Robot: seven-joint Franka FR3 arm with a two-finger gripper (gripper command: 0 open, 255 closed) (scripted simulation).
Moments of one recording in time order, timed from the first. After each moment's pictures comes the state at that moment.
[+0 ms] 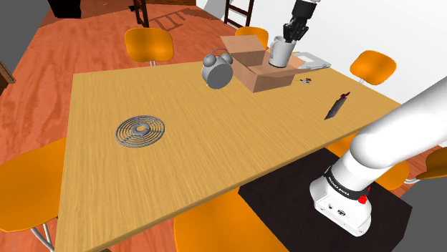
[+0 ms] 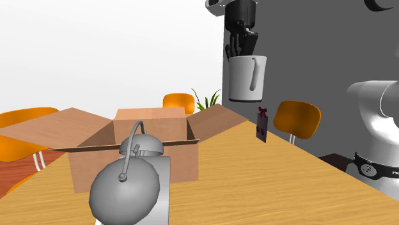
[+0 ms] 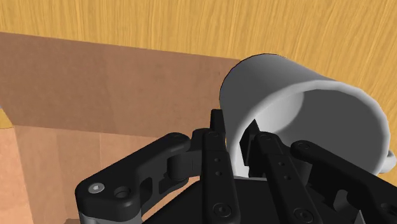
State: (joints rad) arm -0.17 -0.24 -0.14 -1.98 0.04 1.74 -0.18
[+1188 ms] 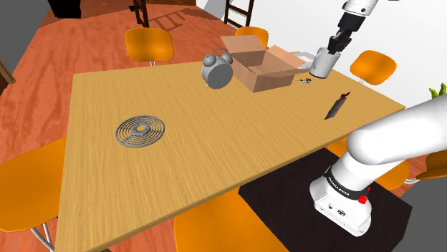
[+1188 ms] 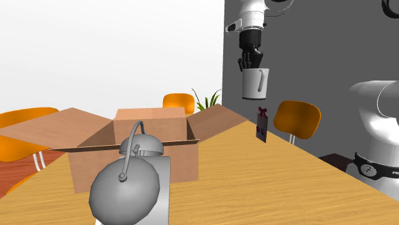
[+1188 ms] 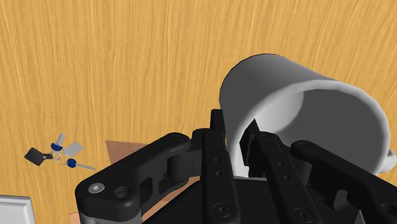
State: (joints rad) arm -0.31 -0.43 -0.35 -2.17 -0.08 1.73 -0.48
